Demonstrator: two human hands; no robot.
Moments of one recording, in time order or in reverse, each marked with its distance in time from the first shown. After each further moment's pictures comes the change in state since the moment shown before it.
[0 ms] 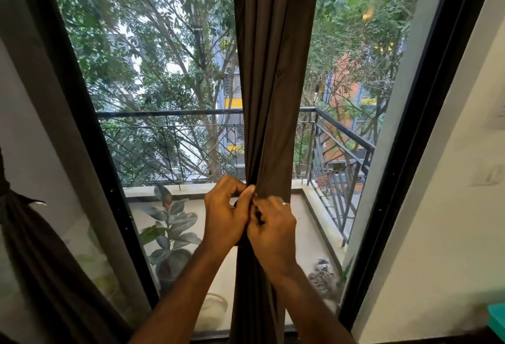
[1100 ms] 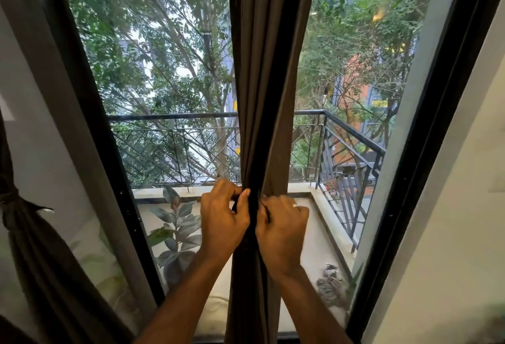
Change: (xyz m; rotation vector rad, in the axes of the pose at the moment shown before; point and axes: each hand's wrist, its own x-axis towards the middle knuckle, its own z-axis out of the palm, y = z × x) left_hand -0.001 -0.005 -0.013 0.238 0.111 0.083; right_hand 0.003 -0.002 0.004 -0.211 0.009 0.012
